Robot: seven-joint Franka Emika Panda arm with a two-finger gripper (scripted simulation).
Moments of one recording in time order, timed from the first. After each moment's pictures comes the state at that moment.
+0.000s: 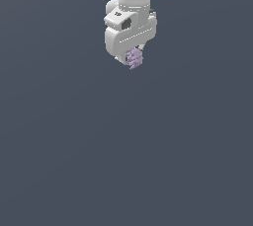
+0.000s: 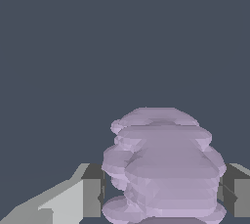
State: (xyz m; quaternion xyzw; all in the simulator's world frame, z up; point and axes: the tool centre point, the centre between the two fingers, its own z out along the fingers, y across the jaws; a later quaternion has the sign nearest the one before) arm -0.125 0.022 0.338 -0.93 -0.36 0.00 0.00
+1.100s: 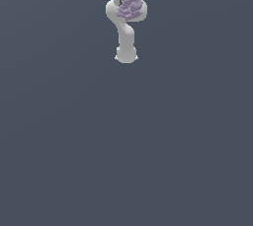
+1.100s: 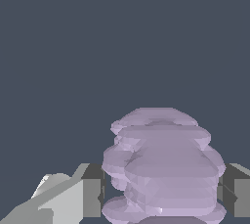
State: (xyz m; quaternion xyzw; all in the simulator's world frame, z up) arm -0.135 0.006 0.503 -0.93 -0.35 0.00 0.00
